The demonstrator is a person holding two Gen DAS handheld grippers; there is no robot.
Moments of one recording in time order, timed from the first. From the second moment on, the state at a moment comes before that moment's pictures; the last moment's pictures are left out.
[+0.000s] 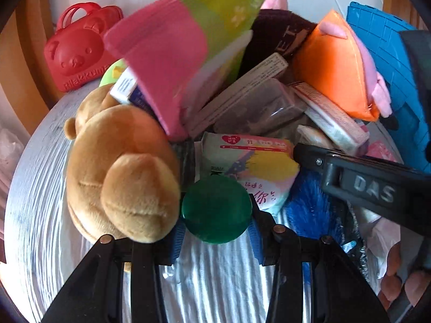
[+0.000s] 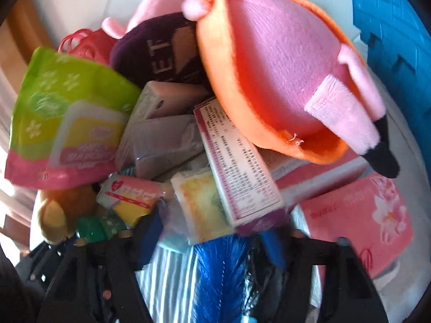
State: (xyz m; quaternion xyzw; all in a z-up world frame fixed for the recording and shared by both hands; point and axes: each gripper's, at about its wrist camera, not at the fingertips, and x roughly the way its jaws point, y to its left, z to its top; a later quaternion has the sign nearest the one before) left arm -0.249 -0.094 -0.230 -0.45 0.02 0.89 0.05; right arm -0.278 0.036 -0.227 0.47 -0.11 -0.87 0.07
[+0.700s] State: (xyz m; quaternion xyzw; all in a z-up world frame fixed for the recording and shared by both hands) left arm -0.200 -0.061 -0.136 -0.38 0.03 0.92 0.07; right arm -0.184 0.061 -0.132 0.40 -0.08 -0.90 0.13
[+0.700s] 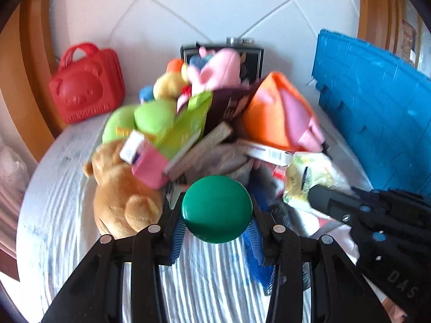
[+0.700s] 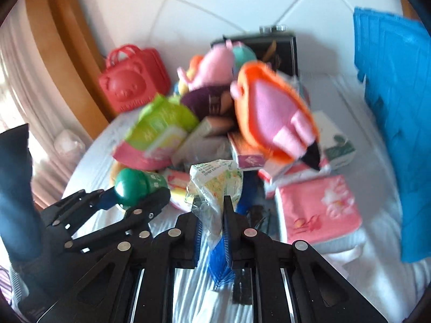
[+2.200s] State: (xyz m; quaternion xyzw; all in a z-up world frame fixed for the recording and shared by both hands) left arm -0.212 0.388 0.043 -0.39 0.13 0.88 0.25; right arm -0.130 0.486 0.052 0.33 -0.05 -0.93 -0.17
